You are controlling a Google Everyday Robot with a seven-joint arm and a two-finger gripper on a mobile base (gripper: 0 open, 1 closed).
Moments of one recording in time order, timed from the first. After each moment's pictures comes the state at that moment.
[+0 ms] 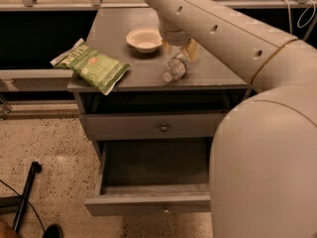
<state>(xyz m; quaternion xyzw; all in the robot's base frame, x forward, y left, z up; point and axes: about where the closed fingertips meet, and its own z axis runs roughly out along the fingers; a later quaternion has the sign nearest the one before) 0.741 -0.077 0.867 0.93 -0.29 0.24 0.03</state>
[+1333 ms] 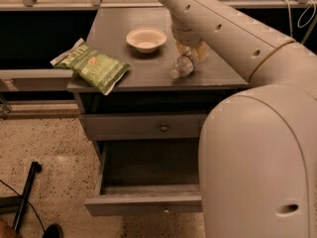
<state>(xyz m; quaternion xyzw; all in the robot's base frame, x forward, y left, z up) 0.742 -0.120 0.855 0.92 -0.33 0.20 0.07</state>
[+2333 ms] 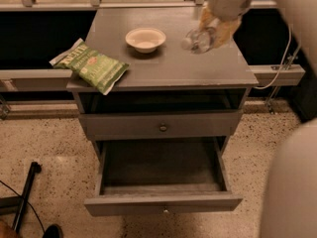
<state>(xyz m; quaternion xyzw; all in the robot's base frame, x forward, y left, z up) 0.669 -0.149 0.952 0.88 -0.45 0.13 -0.09</state>
